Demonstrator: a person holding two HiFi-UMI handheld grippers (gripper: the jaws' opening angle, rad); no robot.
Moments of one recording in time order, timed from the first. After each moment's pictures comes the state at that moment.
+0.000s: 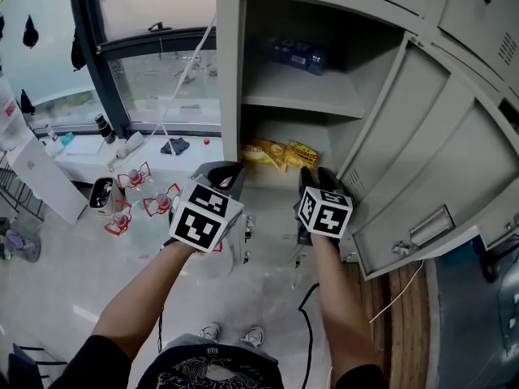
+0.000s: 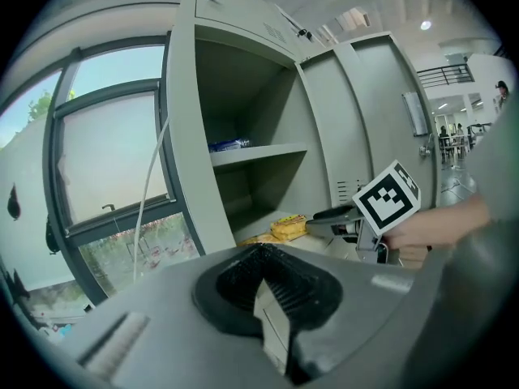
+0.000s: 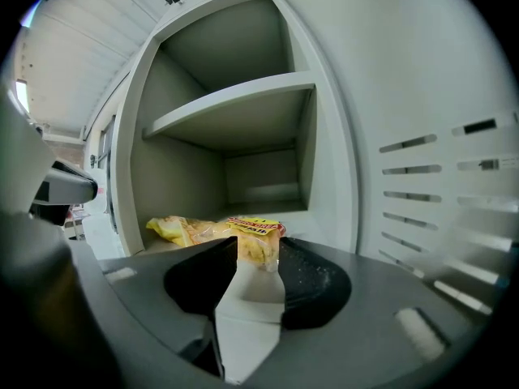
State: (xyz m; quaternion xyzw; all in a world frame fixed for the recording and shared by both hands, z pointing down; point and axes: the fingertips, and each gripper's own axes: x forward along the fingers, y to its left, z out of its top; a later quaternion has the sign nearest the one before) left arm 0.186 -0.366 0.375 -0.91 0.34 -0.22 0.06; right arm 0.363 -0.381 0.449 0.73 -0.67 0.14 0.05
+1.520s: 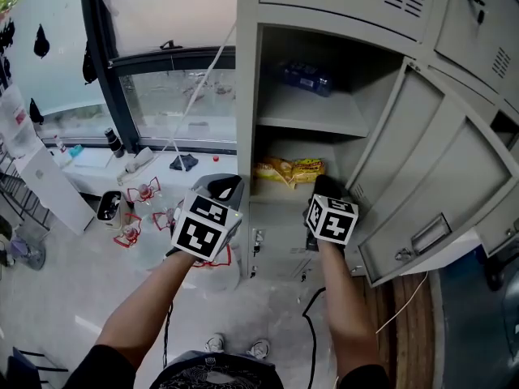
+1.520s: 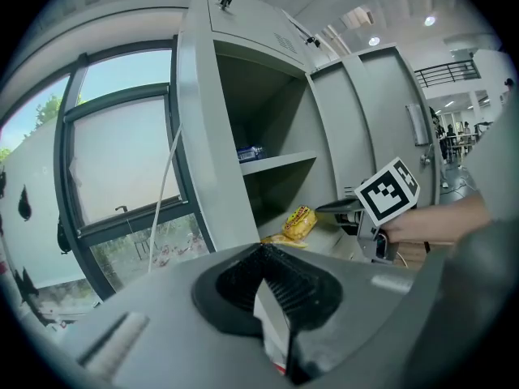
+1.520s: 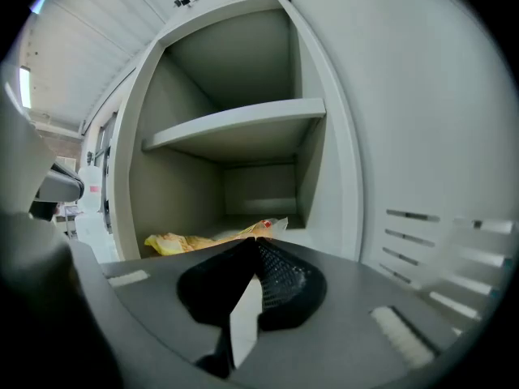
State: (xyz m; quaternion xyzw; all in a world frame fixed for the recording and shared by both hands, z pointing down) left arm 0.154 -0.367 0.354 -0.91 0.36 -0.22 0.06; right arm 0.363 -0.386 0.419 0.74 -0.66 0.10 0.05
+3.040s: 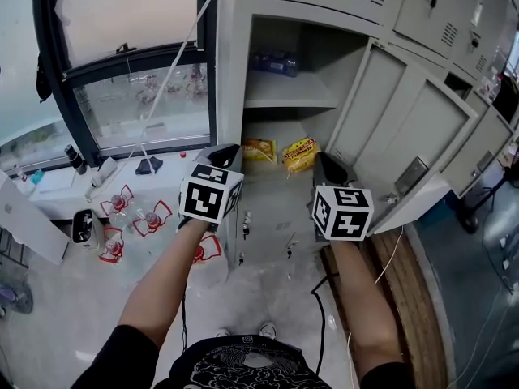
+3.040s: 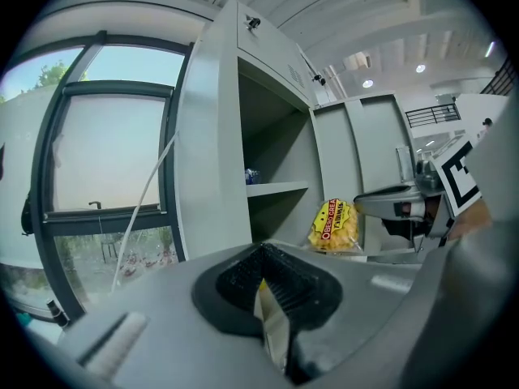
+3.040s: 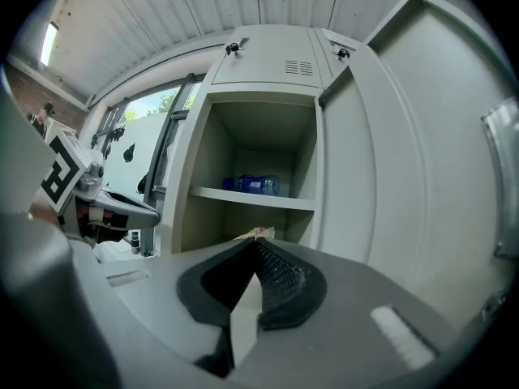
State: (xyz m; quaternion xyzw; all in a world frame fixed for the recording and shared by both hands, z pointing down) left arm 0.166 -0.375 0.329 -0.95 0.28 -0.12 0.02; right arm 0.311 -0.281 0.321 0.78 -0.62 0.01 0.08
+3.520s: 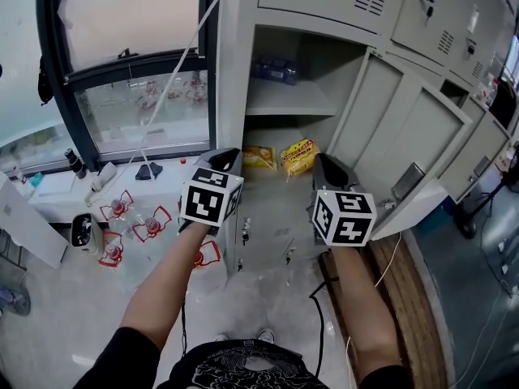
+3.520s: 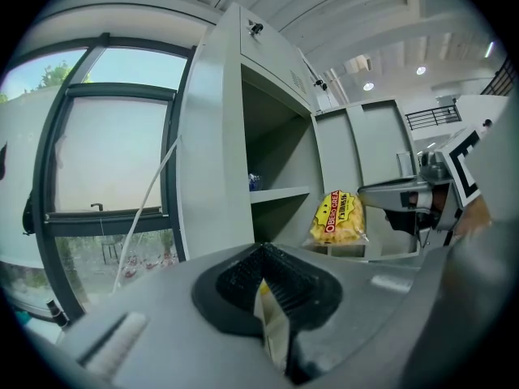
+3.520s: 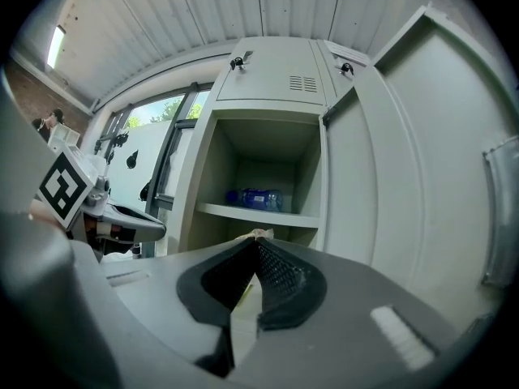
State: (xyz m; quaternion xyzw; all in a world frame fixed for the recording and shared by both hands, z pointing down) left arm 0.162 -0.375 0.320 -0.95 0.28 -0.11 0.02; right arm 0.299 -0.275 0.295 0.78 -0.63 -0.02 0.07
